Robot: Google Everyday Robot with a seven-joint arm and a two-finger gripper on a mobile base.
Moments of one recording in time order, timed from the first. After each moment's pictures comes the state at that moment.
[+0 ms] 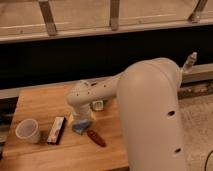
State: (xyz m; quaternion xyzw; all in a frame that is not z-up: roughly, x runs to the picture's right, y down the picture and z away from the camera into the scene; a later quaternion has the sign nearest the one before) arm -0.135 0.192 0.817 -0.30 0.19 0.59 0.72
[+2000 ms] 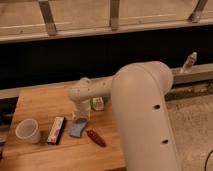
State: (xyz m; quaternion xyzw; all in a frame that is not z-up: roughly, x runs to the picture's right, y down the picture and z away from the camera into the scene) arm -0.144 0.173 0.843 -0.31 0.17 0.62 0.70
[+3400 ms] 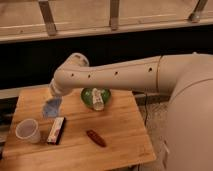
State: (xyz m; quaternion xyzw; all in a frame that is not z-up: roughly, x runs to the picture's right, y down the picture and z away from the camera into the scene) arm -0.236 0.028 0.677 -0.29 -0.13 0.52 0.79
